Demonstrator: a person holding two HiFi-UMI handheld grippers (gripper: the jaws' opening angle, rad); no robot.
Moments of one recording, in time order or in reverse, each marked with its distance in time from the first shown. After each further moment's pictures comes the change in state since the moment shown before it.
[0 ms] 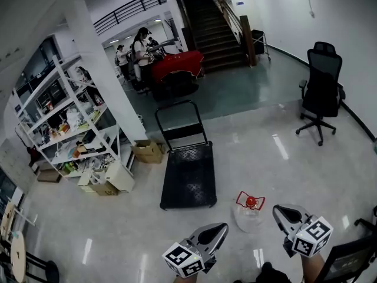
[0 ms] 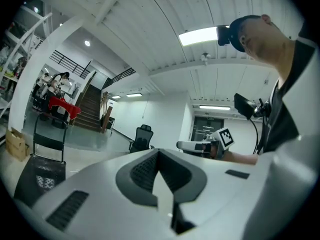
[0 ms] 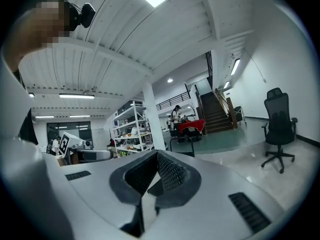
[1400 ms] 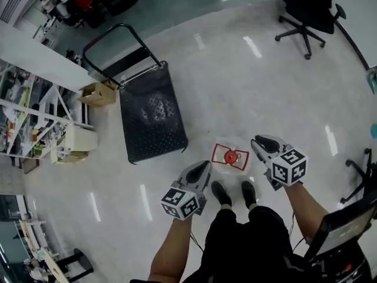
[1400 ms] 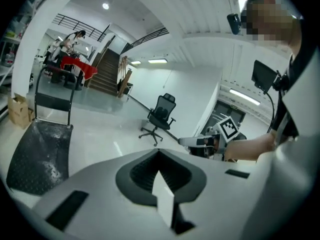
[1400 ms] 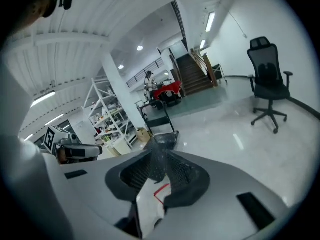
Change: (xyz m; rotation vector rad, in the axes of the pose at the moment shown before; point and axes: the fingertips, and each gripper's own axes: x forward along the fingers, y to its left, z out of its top) left arm 0.282 0.283 -0.167 -0.221 0.357 0.105; right arm 0.243 -0.345 -0.178 0.262 0.372 -0.141
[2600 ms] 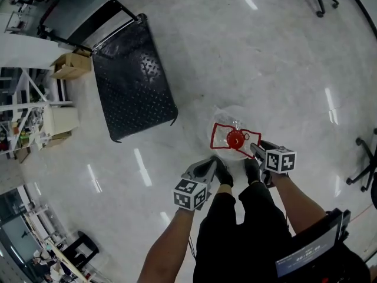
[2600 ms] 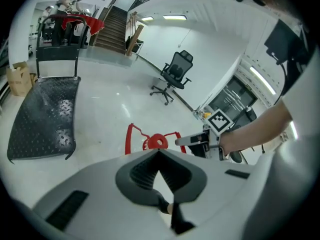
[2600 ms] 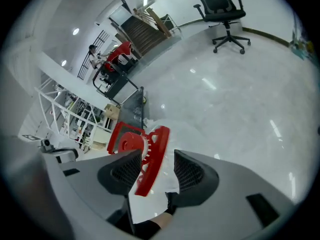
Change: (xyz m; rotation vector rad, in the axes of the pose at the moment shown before) left arm 0.078 0.105 -0.244 -0.120 0.441 0.032; right arm 0.124 -0.111 -0.315 0.503 0.392 -0.202
